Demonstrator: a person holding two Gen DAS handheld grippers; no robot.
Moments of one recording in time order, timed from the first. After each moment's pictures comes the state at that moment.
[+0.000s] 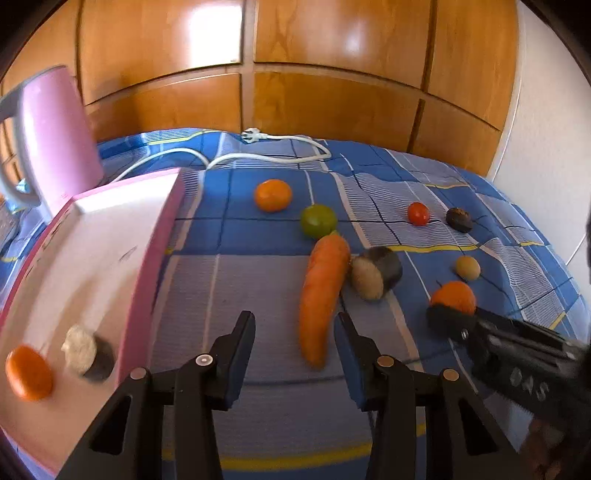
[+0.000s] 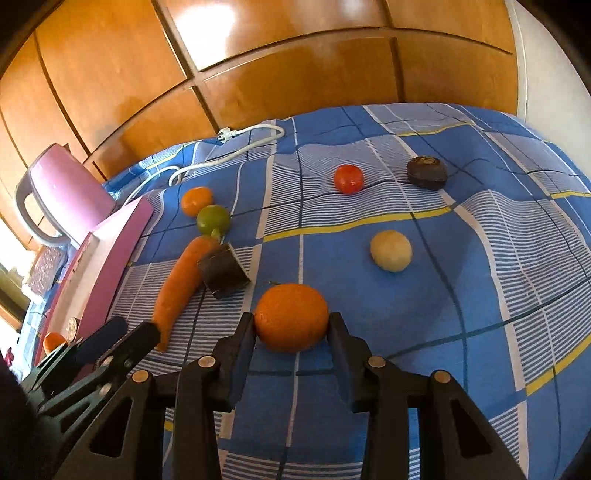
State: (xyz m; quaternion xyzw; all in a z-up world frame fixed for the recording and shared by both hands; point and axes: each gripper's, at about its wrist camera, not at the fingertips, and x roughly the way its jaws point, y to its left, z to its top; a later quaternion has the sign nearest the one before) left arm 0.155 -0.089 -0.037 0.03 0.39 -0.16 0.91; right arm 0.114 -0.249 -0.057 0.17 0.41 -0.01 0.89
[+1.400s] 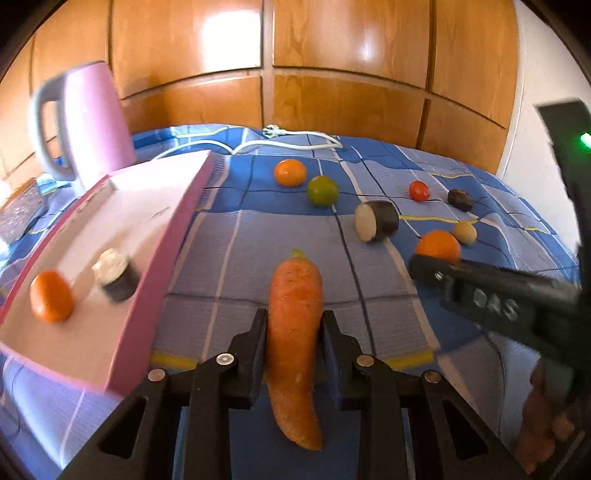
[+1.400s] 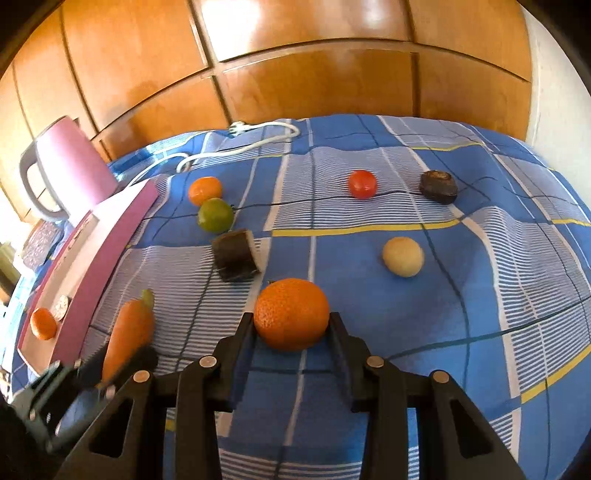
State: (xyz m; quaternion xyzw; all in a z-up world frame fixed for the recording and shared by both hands) left arm 0.088 -0.072 -0.052 0.03 0.37 -0.12 0.92; right arm 0.114 -0.229 -0.056 0.11 0.41 0.00 0.91
